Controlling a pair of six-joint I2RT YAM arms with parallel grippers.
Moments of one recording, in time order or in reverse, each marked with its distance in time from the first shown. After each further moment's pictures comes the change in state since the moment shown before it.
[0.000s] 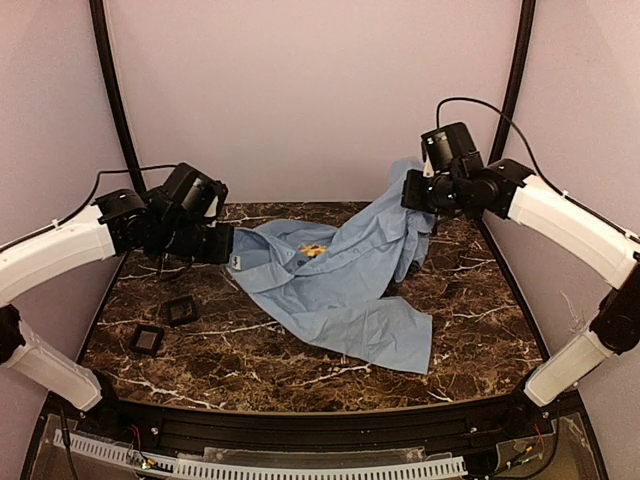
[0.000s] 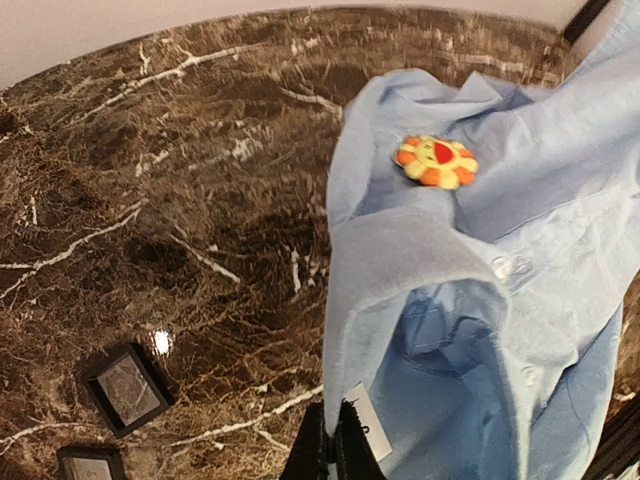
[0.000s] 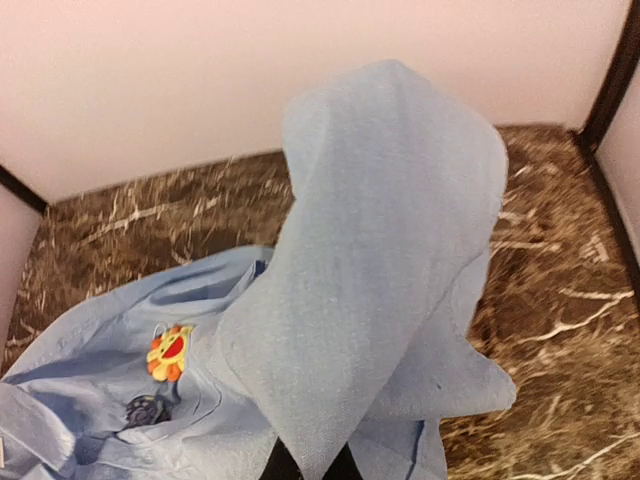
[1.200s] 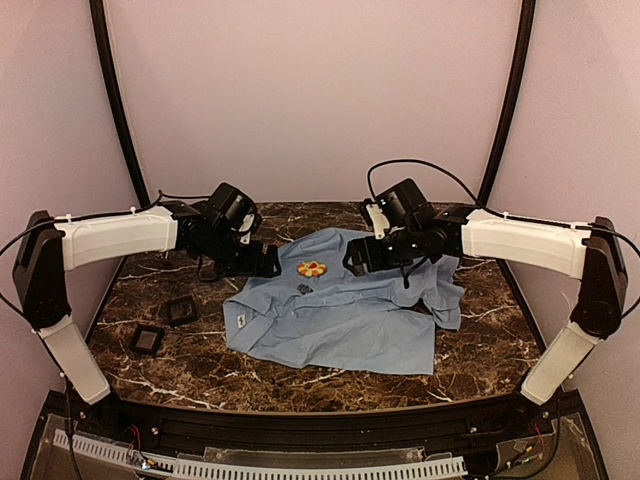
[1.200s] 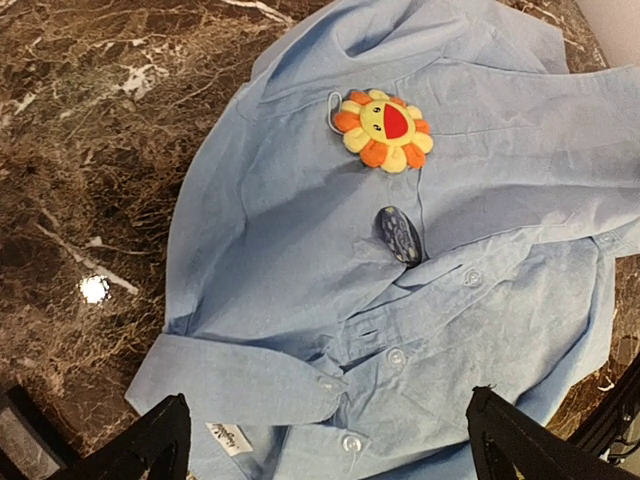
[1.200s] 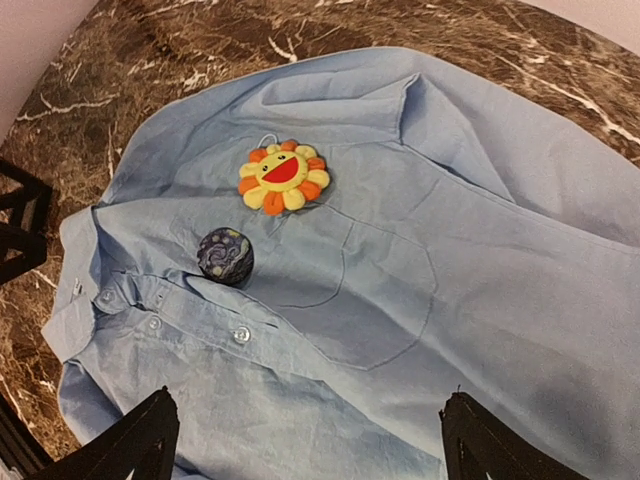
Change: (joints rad) left arm 0.140 0.294 -0.008 0.206 0.337 0.037; right arm 0.092 0.090 -0.224 0.167 -0.269 -0.206
